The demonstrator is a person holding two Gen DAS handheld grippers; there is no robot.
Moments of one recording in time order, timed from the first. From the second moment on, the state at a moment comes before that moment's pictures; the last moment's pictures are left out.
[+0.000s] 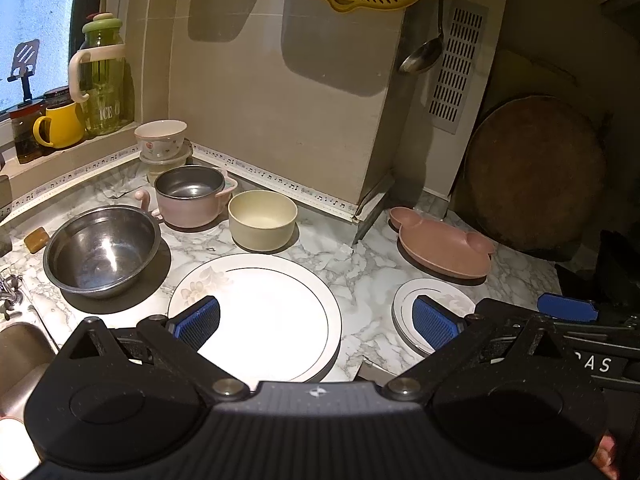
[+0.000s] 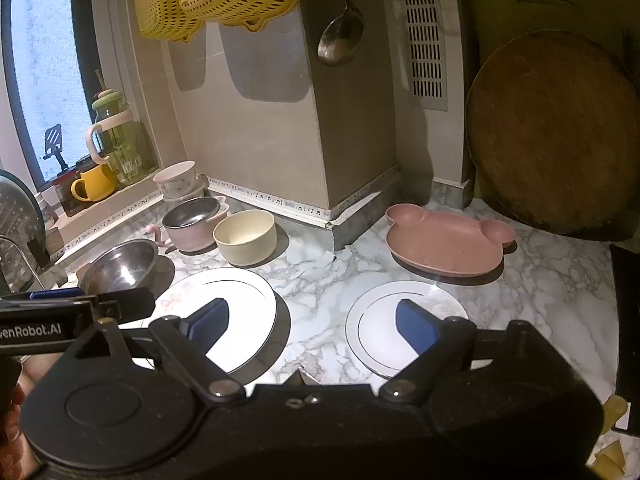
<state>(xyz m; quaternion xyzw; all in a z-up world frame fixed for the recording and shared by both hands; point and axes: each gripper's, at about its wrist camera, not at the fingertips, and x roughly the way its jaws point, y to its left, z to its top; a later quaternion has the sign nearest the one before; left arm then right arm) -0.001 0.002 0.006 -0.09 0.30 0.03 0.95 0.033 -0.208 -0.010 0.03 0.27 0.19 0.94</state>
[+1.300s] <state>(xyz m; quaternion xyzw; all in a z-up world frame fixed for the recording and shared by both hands) 0.012 -0.002 0.006 -0.08 0.30 0.03 0.95 0.039 -0.216 -0.008 0.04 0.26 0.18 0.95</state>
